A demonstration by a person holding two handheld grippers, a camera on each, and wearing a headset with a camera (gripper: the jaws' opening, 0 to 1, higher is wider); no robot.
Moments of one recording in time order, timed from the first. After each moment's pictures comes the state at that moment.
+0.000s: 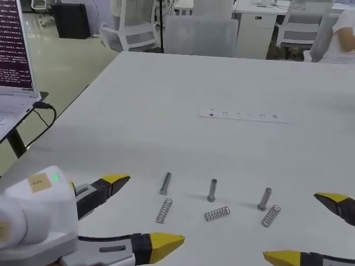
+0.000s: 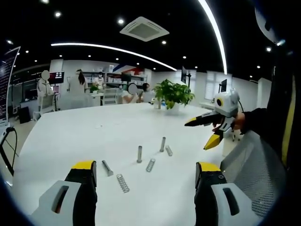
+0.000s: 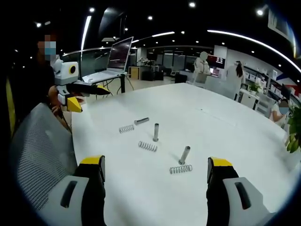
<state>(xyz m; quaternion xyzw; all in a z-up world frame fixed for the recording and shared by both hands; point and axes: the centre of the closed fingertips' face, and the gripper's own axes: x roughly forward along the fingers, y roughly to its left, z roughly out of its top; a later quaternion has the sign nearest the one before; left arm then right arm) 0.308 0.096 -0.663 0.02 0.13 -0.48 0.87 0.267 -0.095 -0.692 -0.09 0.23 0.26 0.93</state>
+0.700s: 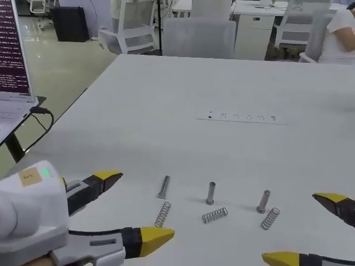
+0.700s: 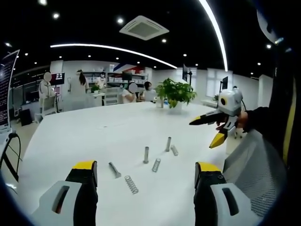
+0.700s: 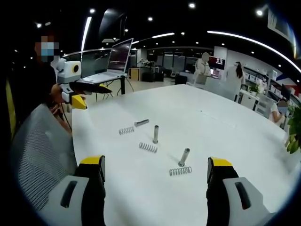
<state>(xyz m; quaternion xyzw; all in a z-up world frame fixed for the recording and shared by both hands) 0.325 0.105 -0.660 0.04 0.13 -0.47 0.87 0.269 -0.095 -0.689 -0.09 0.22 0.26 0.93</state>
